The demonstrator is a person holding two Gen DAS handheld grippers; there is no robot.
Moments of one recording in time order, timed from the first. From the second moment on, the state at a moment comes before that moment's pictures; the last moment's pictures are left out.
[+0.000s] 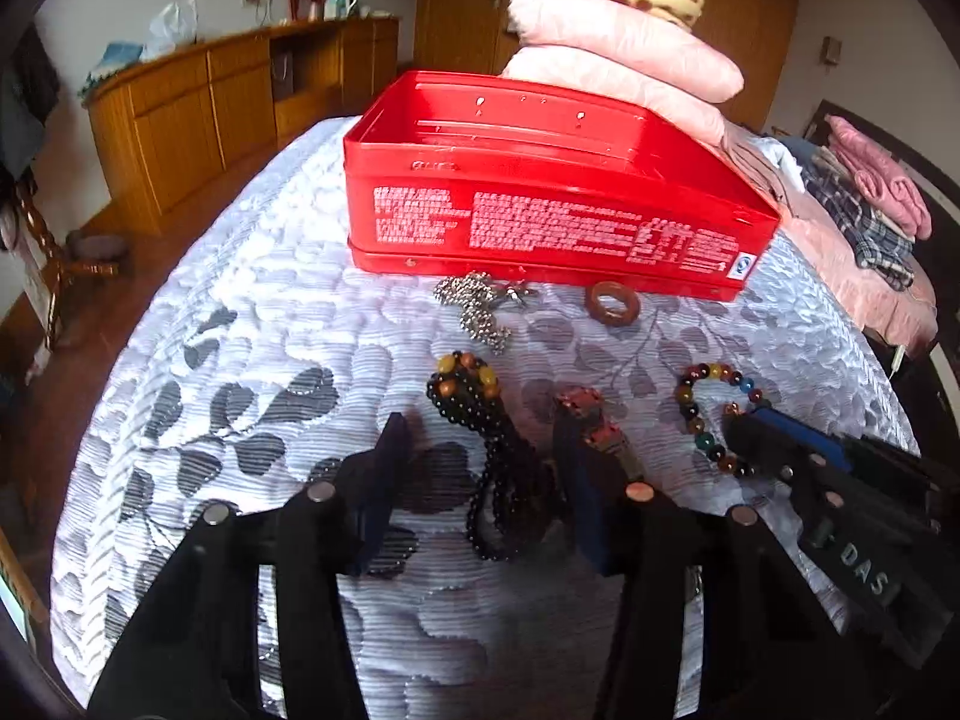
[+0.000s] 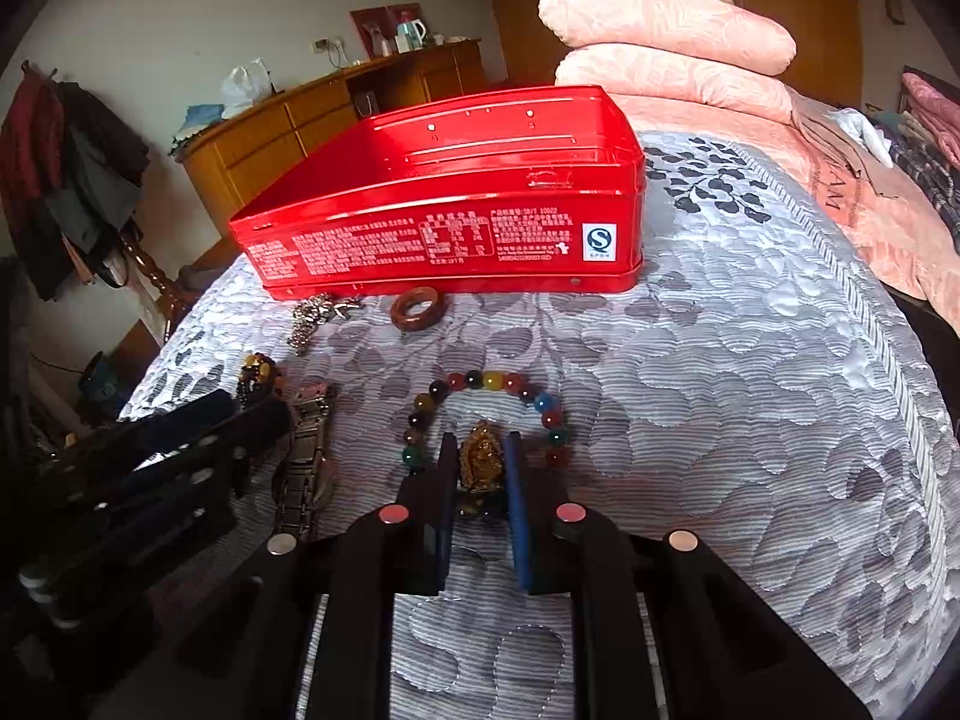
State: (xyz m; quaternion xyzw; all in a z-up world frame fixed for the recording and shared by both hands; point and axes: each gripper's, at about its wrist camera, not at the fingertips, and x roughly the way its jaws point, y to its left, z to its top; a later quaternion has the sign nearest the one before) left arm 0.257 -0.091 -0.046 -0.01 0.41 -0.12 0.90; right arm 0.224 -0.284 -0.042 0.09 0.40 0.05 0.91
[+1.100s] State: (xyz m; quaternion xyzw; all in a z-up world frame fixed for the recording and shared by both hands) left arm 0.222 -0.050 -0.035 -0.02 0.35 -0.11 0.93; right arm 0.215 -0.285 -0.032 0.09 0.36 0.03 0.93
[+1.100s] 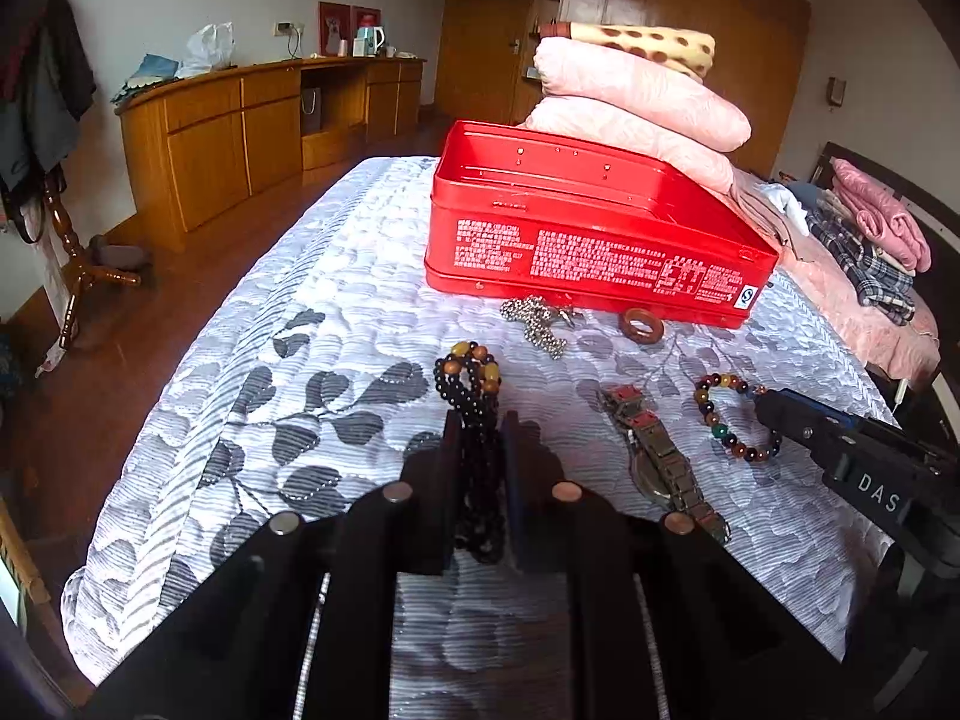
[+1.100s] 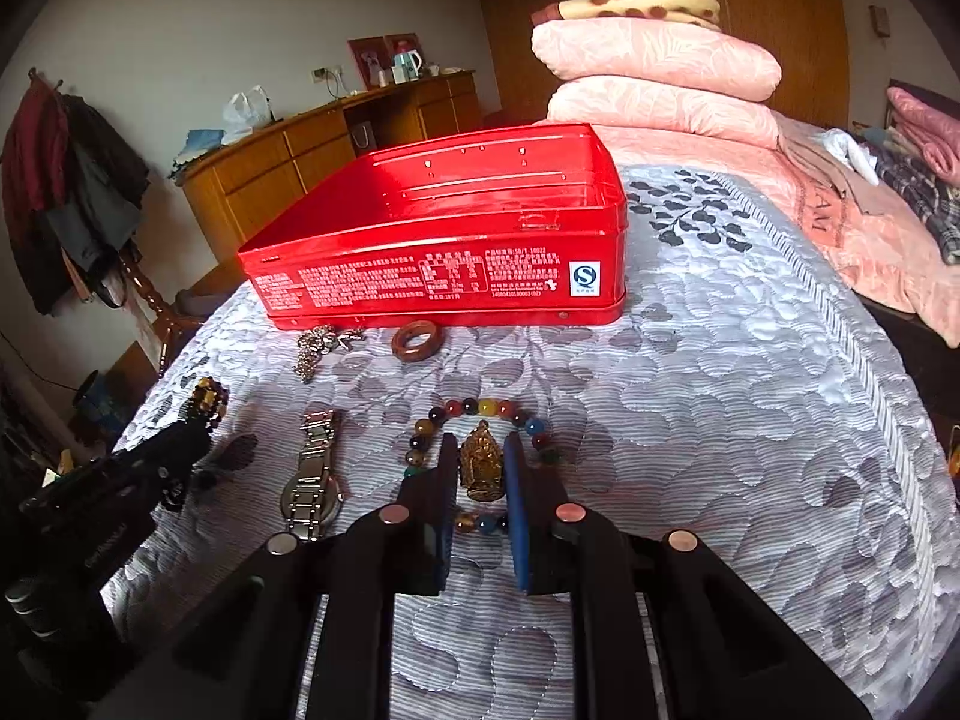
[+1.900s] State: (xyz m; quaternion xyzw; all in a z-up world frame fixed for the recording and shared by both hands) left arm 0.252 -0.074 -0.012 0.00 0.33 -0.12 0.94; right arm 0.240 -0.283 -0.004 0.06 0.34 0.01 0.94
